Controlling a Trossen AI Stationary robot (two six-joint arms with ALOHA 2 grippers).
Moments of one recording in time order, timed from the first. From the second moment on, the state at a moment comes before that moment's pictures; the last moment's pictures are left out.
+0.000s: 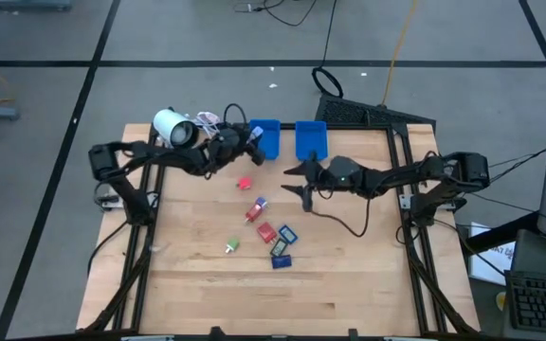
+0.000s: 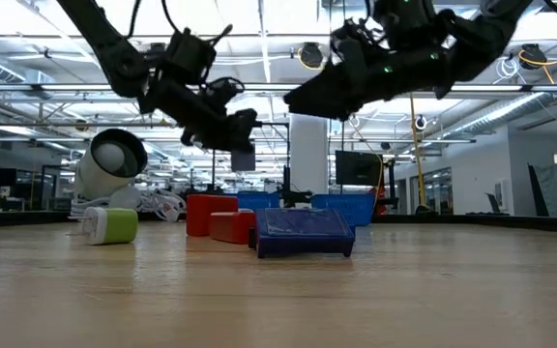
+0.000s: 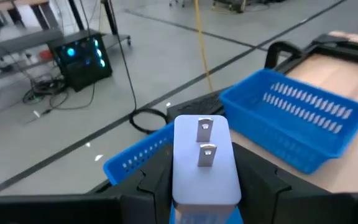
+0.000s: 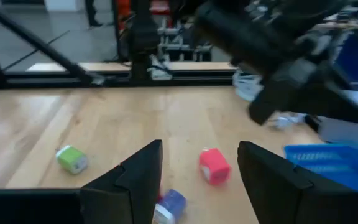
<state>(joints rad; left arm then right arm) 0.44 1.66 0.77 0.58 -0.38 -0.06 -0.17 1.52 0.66 0.71 -0.06 -0.03</state>
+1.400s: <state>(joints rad) 0.49 1.81 0.91 0.46 -0.29 -0.20 -0.22 1.43 0.52 0.80 -0.05 0.02</state>
